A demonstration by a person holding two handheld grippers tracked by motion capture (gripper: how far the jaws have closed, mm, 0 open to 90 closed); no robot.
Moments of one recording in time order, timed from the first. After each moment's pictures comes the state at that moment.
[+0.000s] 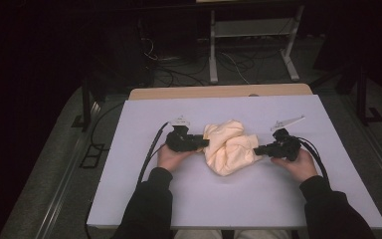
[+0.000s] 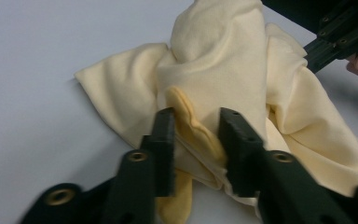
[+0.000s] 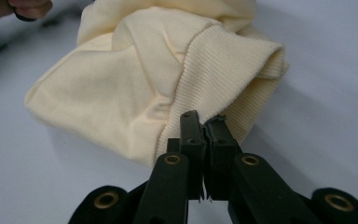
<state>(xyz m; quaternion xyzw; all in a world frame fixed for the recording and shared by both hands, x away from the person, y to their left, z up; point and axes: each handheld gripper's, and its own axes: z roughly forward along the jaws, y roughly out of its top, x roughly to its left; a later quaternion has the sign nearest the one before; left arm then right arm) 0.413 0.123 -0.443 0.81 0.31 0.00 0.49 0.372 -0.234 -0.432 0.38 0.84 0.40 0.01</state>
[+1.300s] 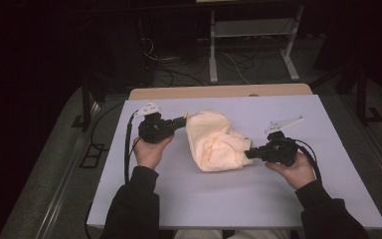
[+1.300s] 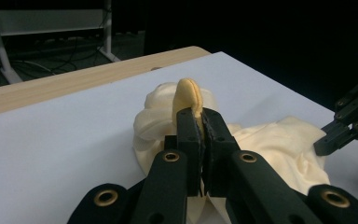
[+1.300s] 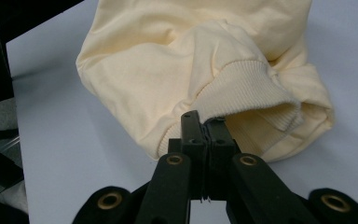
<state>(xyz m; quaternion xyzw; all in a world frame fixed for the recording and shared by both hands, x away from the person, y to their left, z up) 0.374 0.171 -0.348 0.75 0.35 0.11 0.55 0.334 -0.201 -0.387 0.33 0.84 0.43 0.01</state>
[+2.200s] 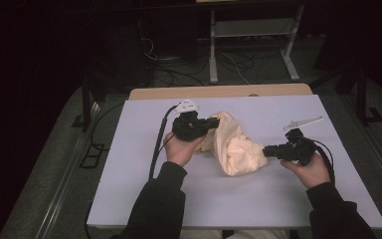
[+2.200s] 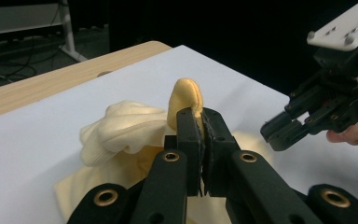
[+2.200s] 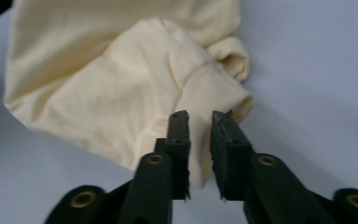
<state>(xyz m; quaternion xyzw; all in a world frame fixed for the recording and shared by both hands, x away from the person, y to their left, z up) 0.378 0.083 -0.345 0.78 0.29 0.08 0.55 0.337 -0.250 -0.395 0.43 0.81 0.41 0.03</state>
